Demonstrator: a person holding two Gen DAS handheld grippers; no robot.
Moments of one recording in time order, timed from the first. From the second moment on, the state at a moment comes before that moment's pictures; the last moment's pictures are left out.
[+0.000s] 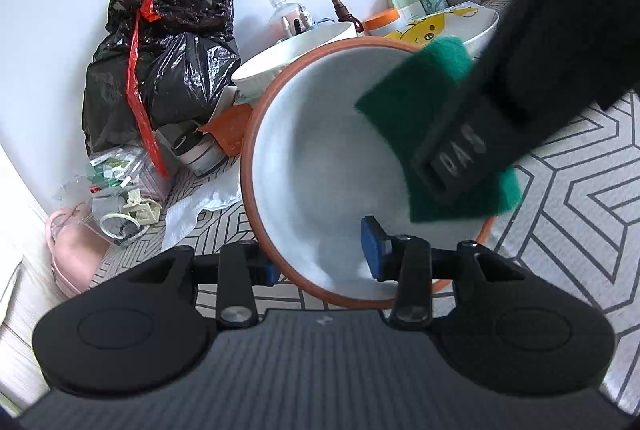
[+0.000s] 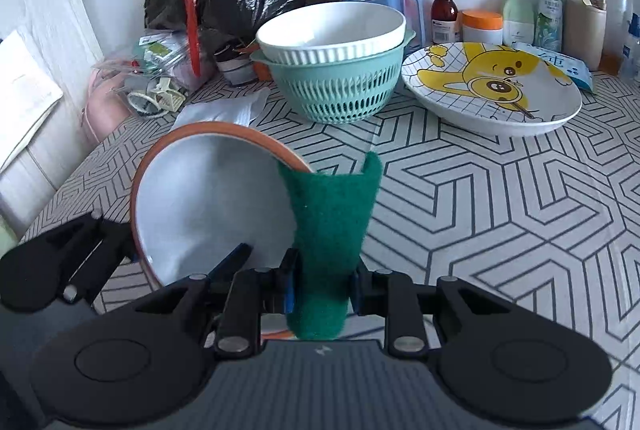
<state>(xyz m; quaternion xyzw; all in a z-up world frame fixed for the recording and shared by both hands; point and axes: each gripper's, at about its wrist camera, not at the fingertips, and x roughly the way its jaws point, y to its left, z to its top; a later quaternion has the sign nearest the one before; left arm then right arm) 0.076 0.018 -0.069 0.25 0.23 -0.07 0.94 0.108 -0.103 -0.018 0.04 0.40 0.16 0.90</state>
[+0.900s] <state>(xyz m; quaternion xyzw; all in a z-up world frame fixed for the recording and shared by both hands) 0.083 0.028 -0.066 0.24 0.24 -0.08 0.94 0.112 -0.084 0.034 -0.03 0.32 0.16 0.93</state>
